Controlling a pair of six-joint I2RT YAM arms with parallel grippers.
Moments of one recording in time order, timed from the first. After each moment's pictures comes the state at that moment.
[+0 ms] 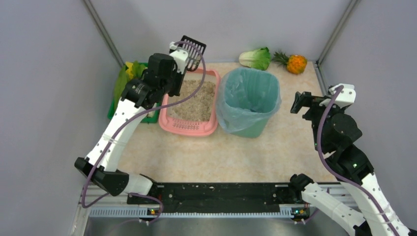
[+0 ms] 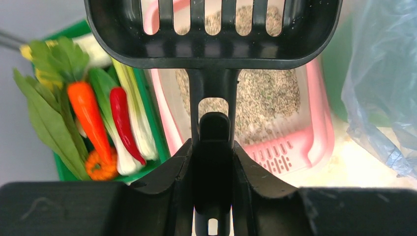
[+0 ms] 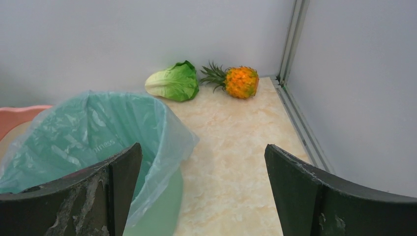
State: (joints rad) left arm -0.52 1.40 1.71 -0.89 -0.21 0.09; right arm 0.59 0.59 1.05 -0.43 0.71 0.05
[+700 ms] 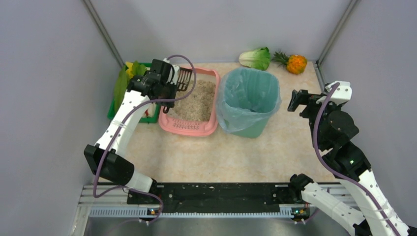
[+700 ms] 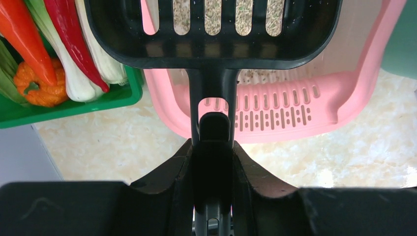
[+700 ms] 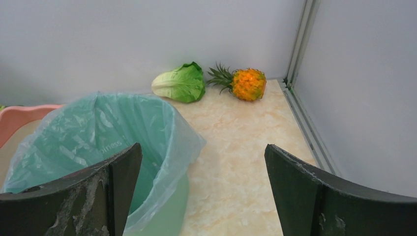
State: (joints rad) left arm -0.33 1.48 1.60 -1.09 -0.07 -0.07; right arm 0.59 0.62 1.05 -0.39 0.68 0.05
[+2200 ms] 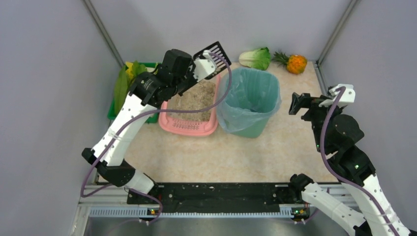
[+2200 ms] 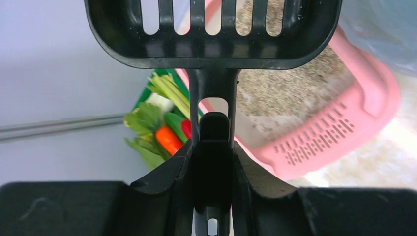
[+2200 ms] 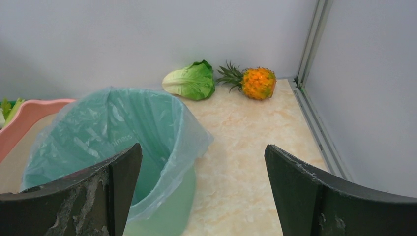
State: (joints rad) left arm -0.65 1.49 1.93 -1.10 -0.27 0.53; right arm 0.59 0.60 1.06 -0.44 0.63 0.07
